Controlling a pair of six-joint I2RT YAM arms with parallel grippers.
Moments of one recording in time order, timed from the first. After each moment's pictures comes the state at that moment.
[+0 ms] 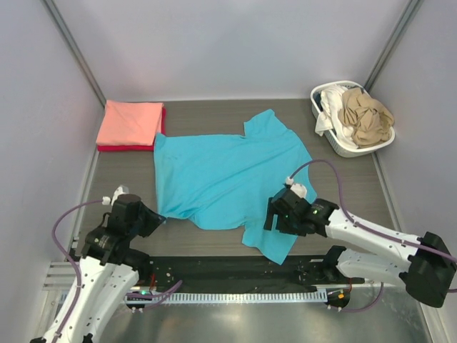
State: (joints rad) left arm -0.32 0.45 0.57 -0.95 -0.07 -1.05; right arm 0.80 1.05 0.61 -0.66 0.16 0.94
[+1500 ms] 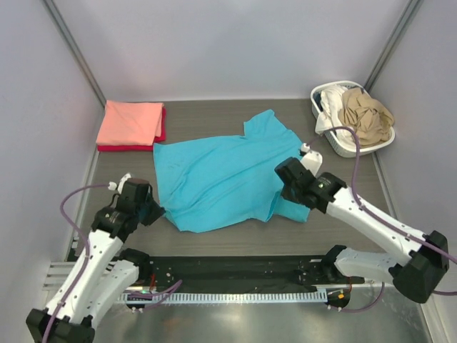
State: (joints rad) left arm -0.31 0.66 0.66 -0.92 -0.12 -0.97; right arm 0.76 1.08 0.92 -0.87 0.48 1.01
